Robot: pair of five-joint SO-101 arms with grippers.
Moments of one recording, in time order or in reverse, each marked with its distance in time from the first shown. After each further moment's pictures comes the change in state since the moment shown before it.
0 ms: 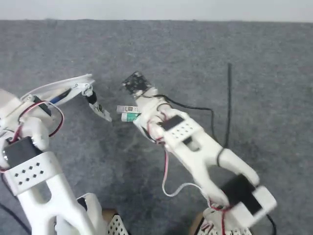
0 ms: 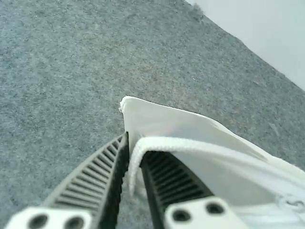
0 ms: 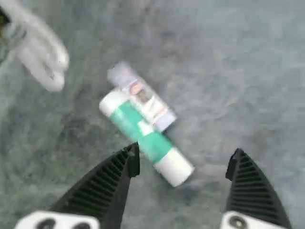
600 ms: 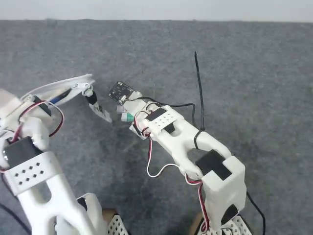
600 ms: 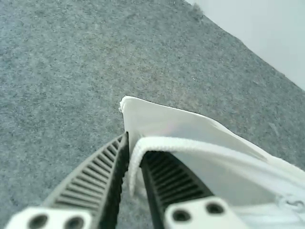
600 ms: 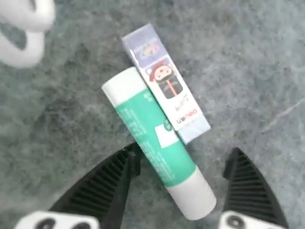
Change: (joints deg) left arm 0.0 0.0 0.0 0.0 0.0; right arm -0.4 20.0 -14.2 4.3 9.5
